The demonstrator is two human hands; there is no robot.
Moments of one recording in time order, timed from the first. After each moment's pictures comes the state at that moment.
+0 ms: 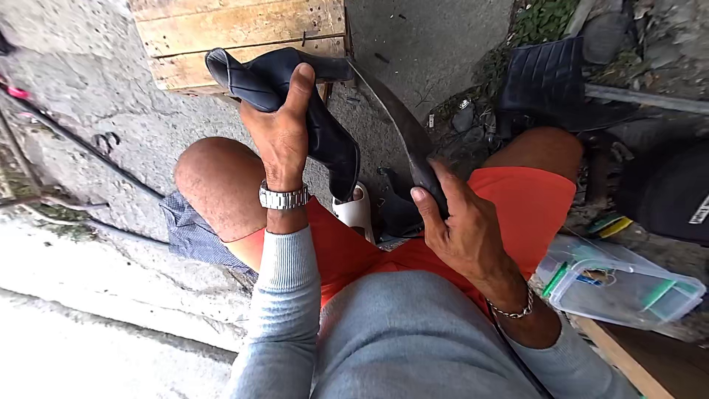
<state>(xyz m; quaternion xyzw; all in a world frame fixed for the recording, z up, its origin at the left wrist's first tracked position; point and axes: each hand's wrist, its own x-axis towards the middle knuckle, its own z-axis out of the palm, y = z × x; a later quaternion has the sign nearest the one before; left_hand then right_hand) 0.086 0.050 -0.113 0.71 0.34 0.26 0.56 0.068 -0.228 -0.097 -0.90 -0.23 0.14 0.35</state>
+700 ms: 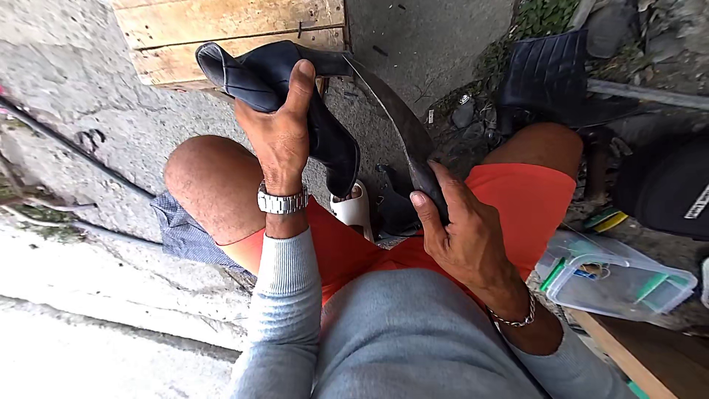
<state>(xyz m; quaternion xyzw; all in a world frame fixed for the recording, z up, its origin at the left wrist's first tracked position) 0.085 0.048 -0.115 0.72 0.32 0.28 0.55 0.063 -0.223 -0.090 -0.90 -0.22 0.15 0.34</state>
